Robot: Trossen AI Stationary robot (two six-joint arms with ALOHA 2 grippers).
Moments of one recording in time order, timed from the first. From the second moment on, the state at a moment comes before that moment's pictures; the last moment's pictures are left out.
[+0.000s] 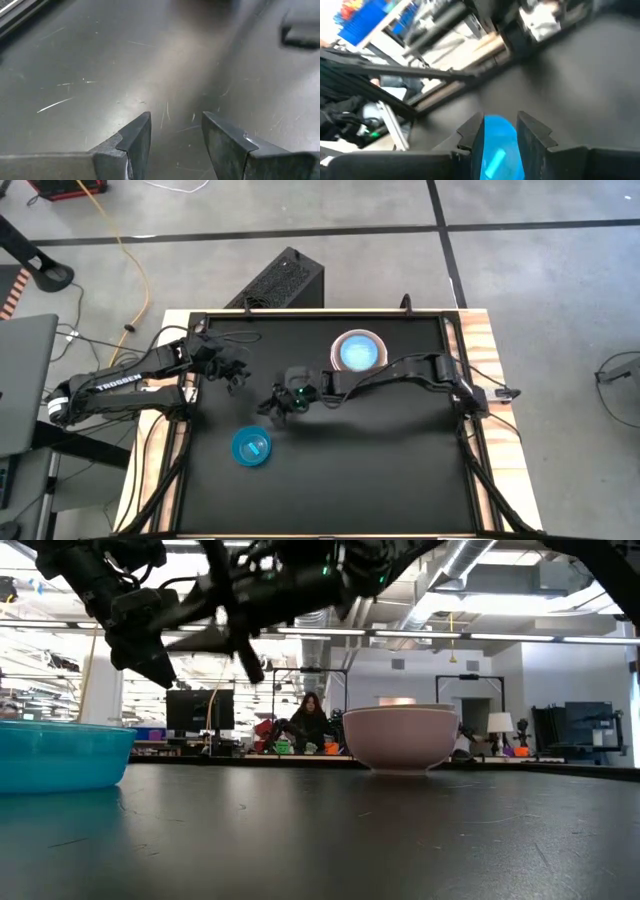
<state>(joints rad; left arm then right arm) 0.47 0.77 0.61 -0.59 0.05 -0.17 0.02 2.15 1.65 0.19 -0.18 0.60</state>
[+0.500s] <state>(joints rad) 0.47 0.77 0.61 -0.59 0.07 -0.21 0.05 2.20 1.64 0.03 -0.14 0.67</state>
